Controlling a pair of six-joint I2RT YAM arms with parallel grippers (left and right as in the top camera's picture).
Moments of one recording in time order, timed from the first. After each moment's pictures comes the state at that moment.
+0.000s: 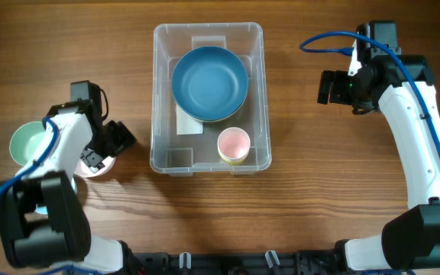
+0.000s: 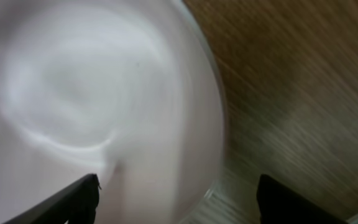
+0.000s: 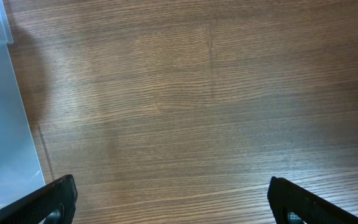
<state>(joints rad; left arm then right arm) 0.15 1.68 1.00 -0.87 0.00 -0.56 0.03 1.62 1.47 -1.09 0.08 0.17</state>
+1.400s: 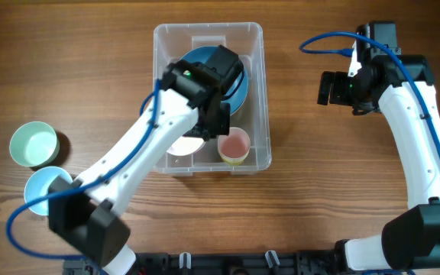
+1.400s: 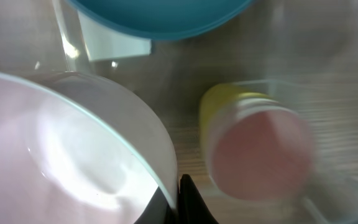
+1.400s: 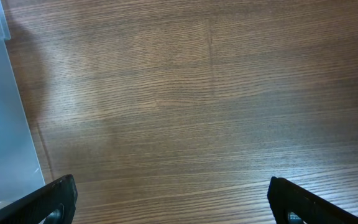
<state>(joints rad) -0.62 1.79 1.64 -1.34 -0.02 -0.56 0.03 1.62 1.47 -1.10 0.08 0.17</state>
